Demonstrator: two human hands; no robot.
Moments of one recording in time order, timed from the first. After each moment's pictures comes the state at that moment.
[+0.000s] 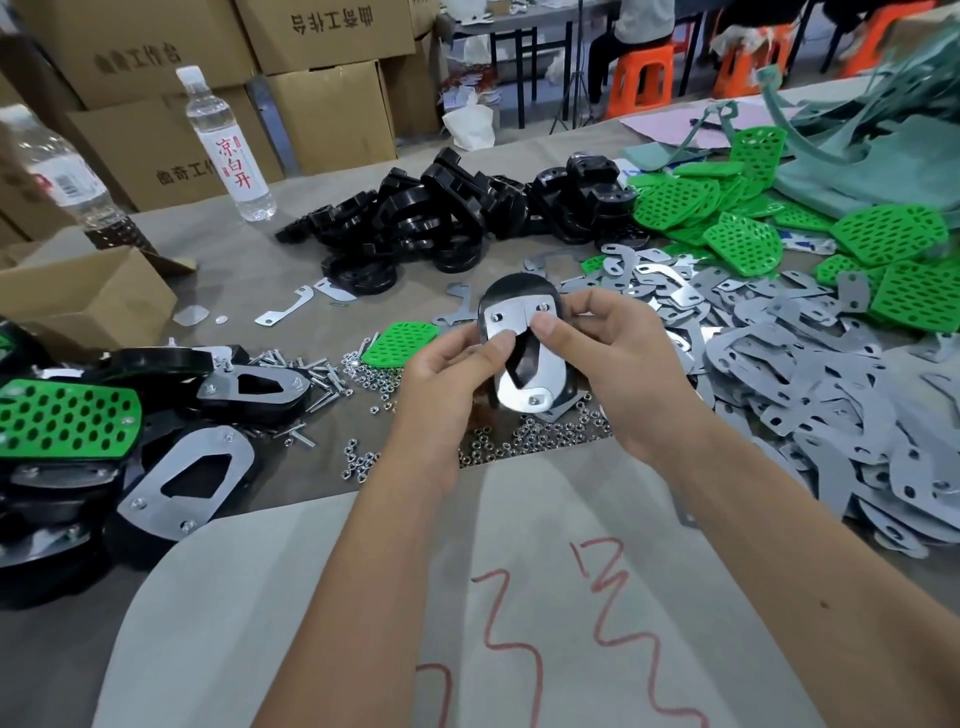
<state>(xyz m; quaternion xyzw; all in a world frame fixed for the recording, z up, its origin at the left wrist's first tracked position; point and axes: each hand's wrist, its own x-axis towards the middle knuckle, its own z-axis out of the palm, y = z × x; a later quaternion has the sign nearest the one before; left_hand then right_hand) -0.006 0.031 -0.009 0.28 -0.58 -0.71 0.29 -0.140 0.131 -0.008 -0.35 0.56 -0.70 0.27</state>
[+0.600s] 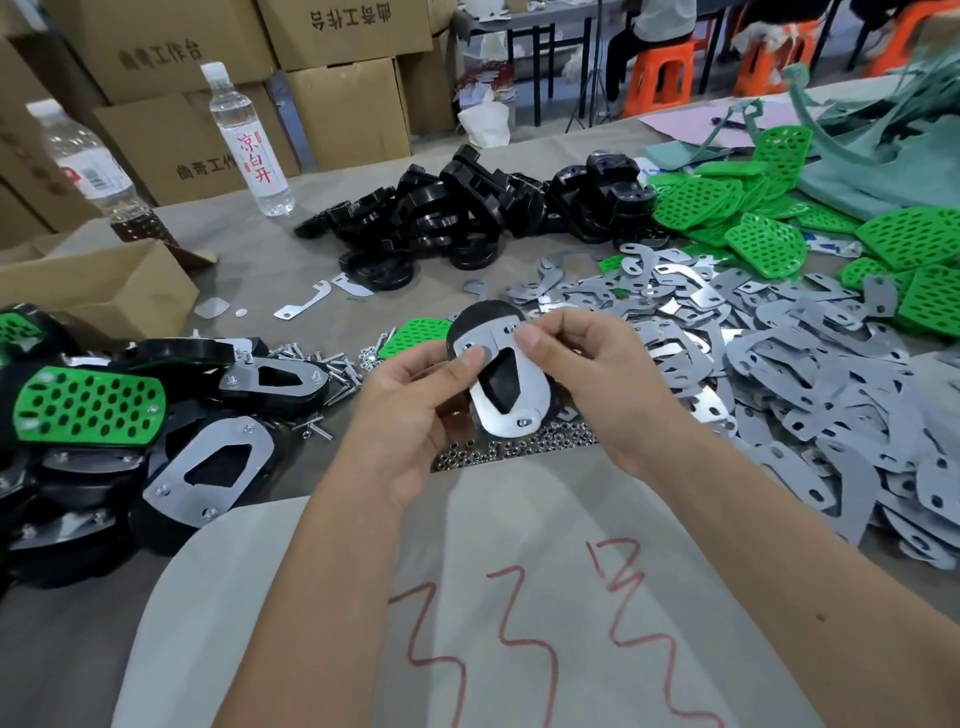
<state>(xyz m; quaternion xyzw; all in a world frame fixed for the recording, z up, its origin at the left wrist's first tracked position) 0.029 0.017 -0.002 0.29 -0.52 -0.75 0.29 -0.120 0.120 -0.012 -0.36 0.58 -0.66 0.31</state>
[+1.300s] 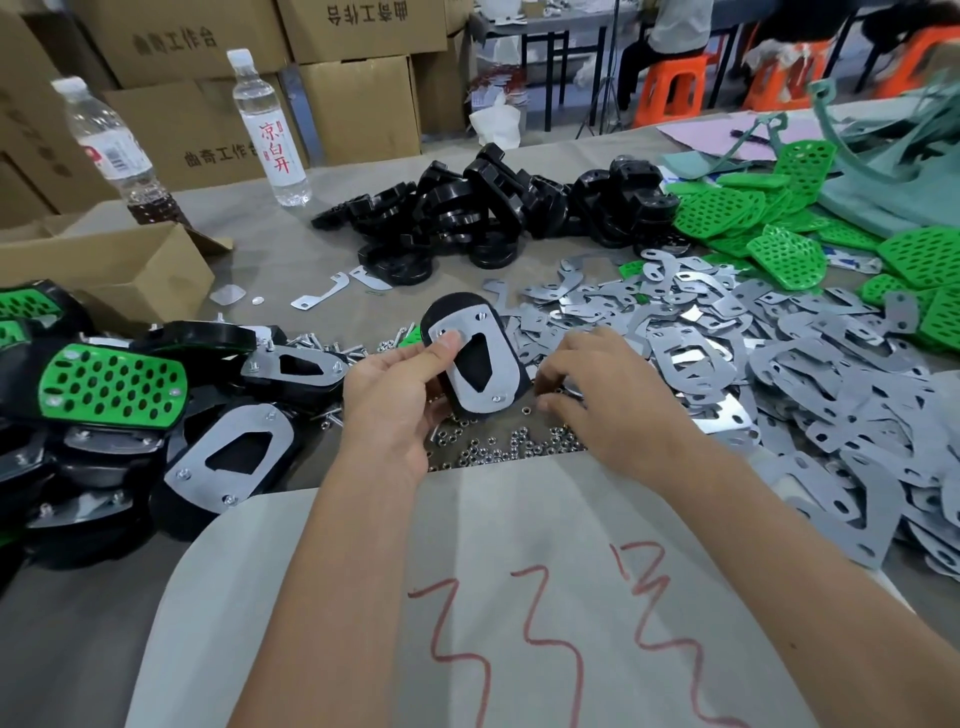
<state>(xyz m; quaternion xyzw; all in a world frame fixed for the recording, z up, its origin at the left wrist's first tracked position) 0.033 -0.004 -0.004 0.40 -0.44 -0.71 0.38 -0.123 0.115 -0.016 -0.58 0.78 -0.25 0.01</state>
